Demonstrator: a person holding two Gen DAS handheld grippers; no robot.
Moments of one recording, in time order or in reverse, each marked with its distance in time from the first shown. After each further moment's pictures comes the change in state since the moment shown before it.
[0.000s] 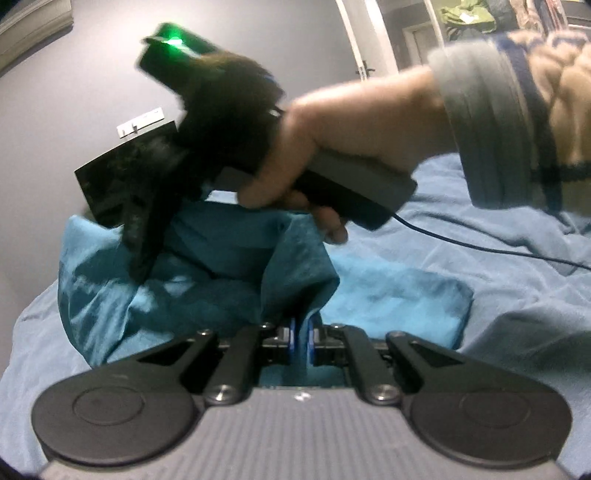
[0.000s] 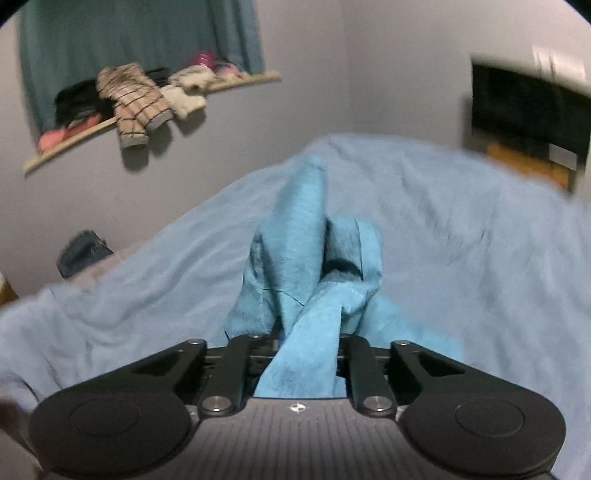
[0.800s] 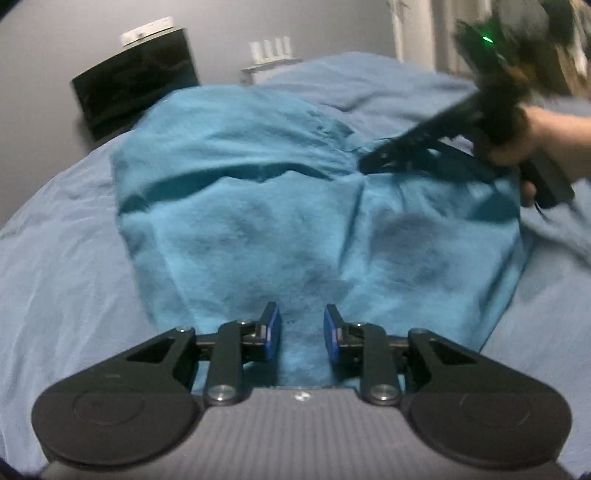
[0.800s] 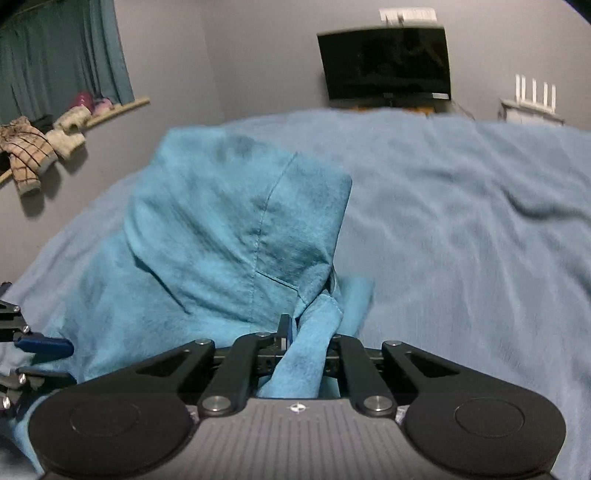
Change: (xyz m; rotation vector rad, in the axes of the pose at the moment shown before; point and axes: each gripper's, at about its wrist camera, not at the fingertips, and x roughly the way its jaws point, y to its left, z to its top) left arm 0.097 0.041 -0.050 -0.093 0.265 0.002; right arm 0.009 -0.178 -0.208 0.332 0.003 -0.252
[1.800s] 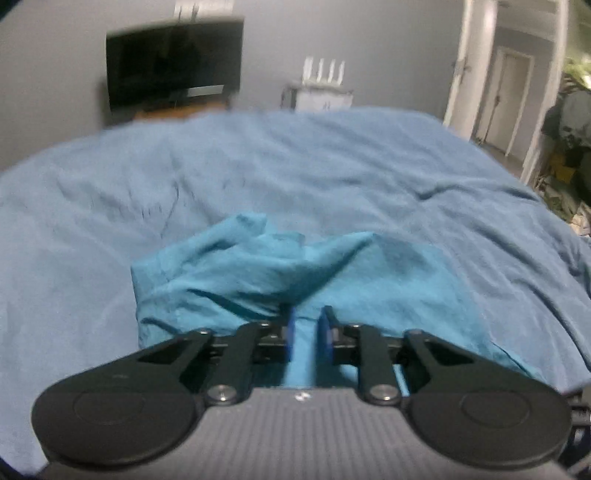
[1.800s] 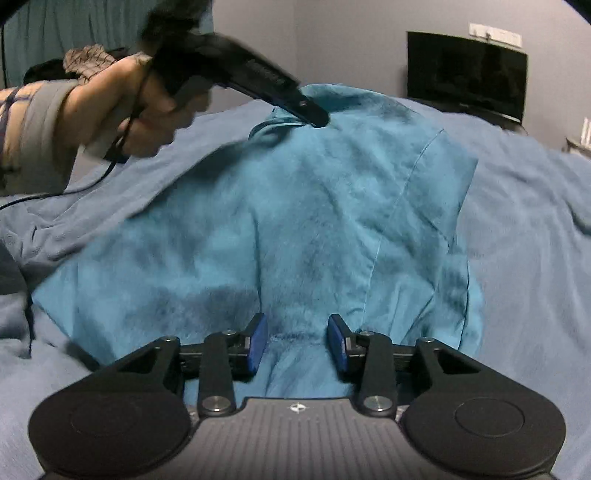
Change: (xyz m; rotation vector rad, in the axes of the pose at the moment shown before) left arm 0.120 0.156 0.137 -0.310 -0.038 -0.084; right arm -0.009 0.089 -0.086 -0.216 0.045 0.113
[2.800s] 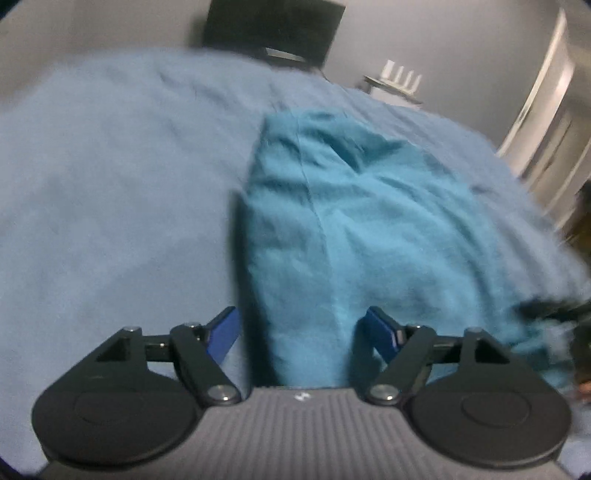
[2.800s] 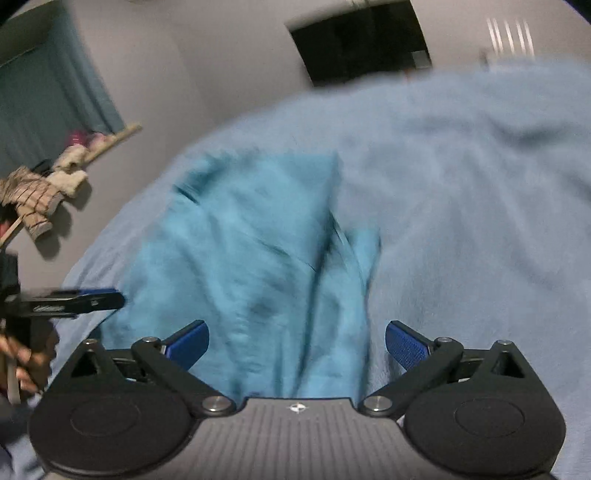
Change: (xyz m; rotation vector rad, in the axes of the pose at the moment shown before) left arm -0.080 0.043 -0.153 -0.365 0.008 -0.010; right arm 0.010 -0.122 0.006 0.469 0.040 0.037
